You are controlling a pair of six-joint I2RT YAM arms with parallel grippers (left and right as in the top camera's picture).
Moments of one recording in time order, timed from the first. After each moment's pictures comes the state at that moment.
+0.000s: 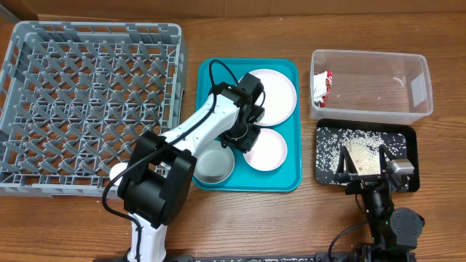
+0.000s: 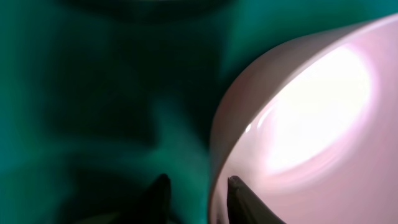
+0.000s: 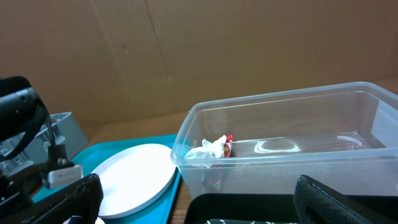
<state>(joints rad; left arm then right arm) -0.56 2.06 1.51 -1.00 0.15 -0.08 -0.12 0.01 0.02 -0.01 -0.23 0.22</state>
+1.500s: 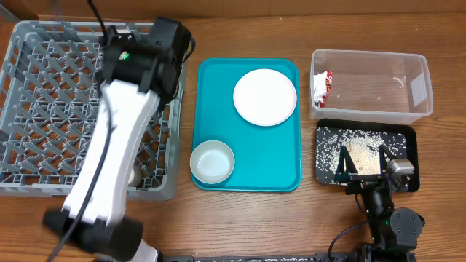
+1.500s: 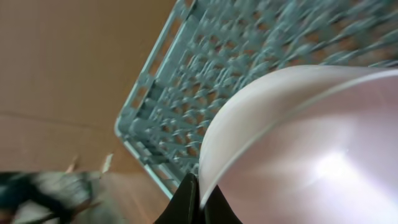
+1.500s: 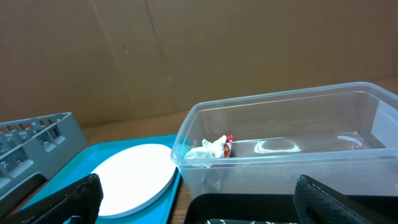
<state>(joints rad) -0.28 1.78 1.91 -1.63 -0.92 -0.63 -0.12 0.01 0.02 -0.01 -0.23 0.22</state>
